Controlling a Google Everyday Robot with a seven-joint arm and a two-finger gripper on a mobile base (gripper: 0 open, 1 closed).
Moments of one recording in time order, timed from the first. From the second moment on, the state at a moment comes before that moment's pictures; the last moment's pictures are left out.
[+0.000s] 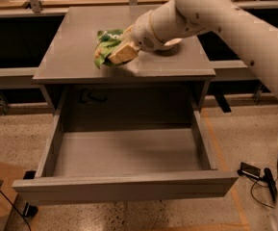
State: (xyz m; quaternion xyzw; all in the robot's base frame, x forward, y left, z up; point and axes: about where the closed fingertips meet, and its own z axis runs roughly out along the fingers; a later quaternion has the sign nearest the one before) arm 0.678 0.056 0.925 -0.59 0.65 0.19 0.43
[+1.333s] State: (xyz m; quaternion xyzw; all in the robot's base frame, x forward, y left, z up) arm 0.532 0.038 0.914 -0.66 0.60 0.27 0.35
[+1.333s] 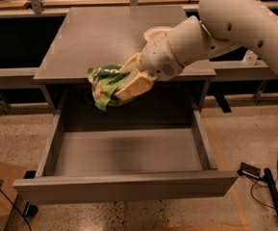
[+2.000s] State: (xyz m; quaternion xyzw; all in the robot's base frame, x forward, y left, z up) arm 0.454 0.057 0.854 -0.64 0.59 0.36 0.34
